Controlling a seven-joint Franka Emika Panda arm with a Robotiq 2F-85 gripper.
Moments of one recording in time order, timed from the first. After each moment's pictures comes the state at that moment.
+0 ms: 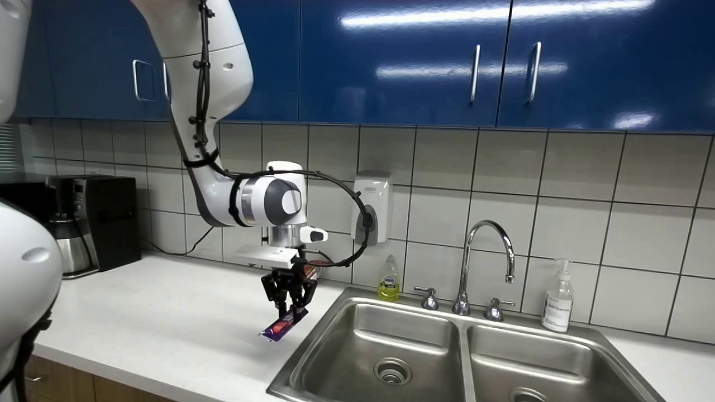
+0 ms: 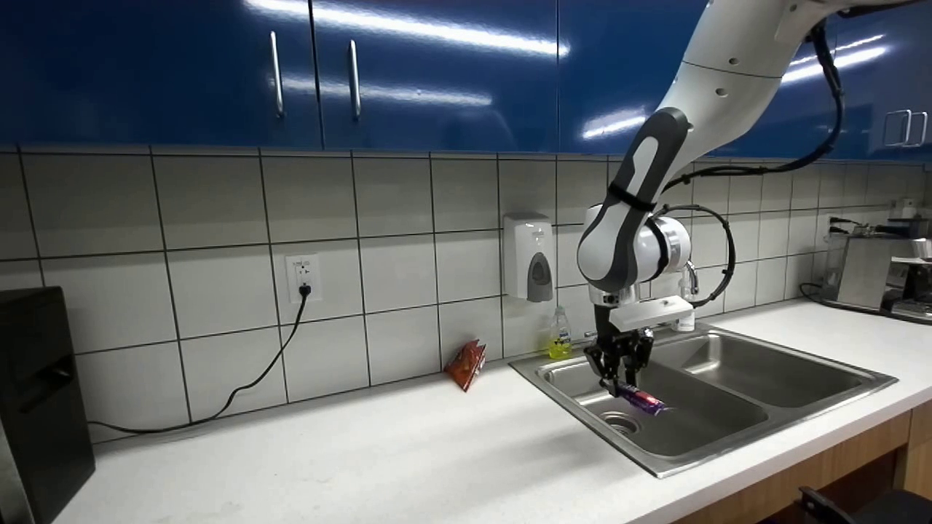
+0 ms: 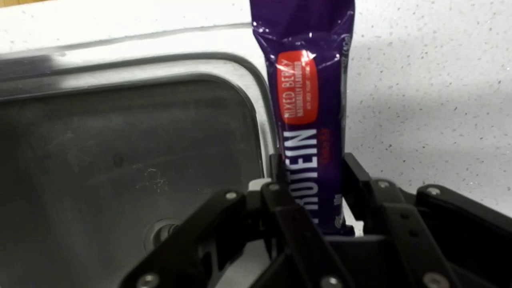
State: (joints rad) arm 0.00 0.21 -0.08 -2.43 -0.14 2.61 0.09
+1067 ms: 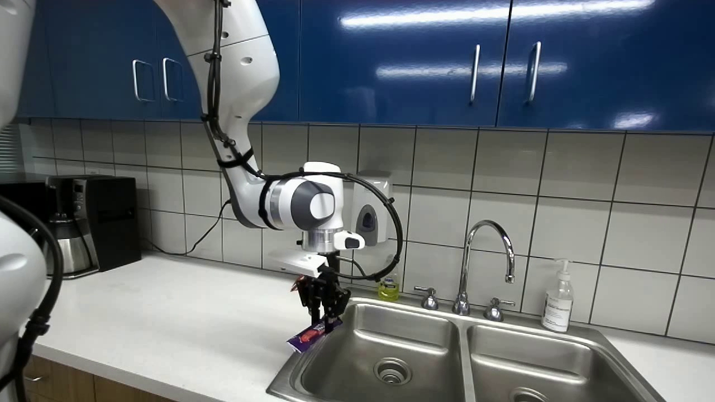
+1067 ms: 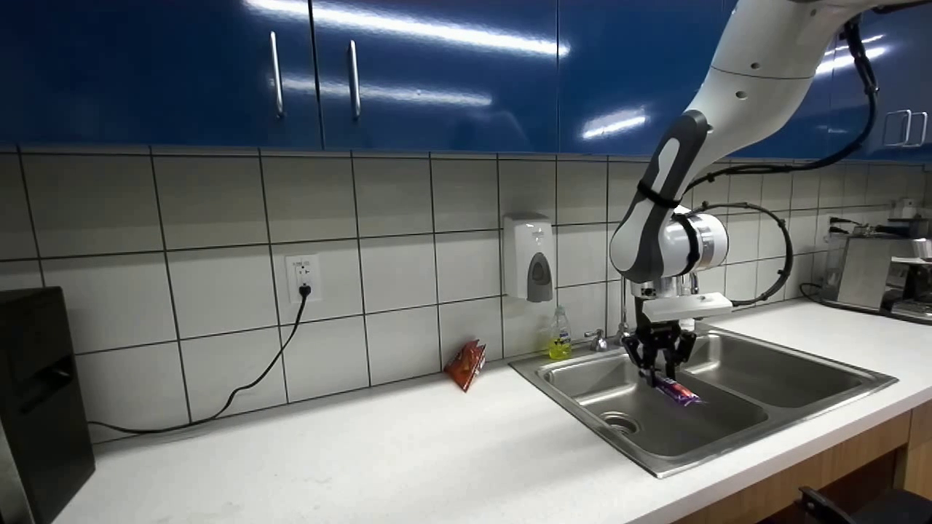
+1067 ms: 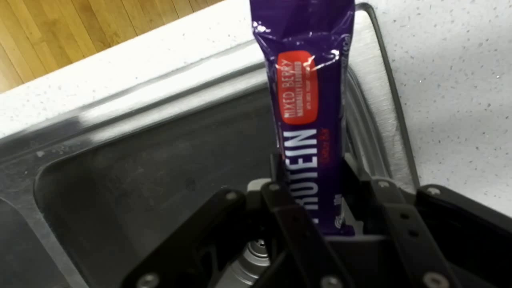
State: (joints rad) arm -0.10 0.21 -0.16 -2.43 -0.08 2.61 0.09
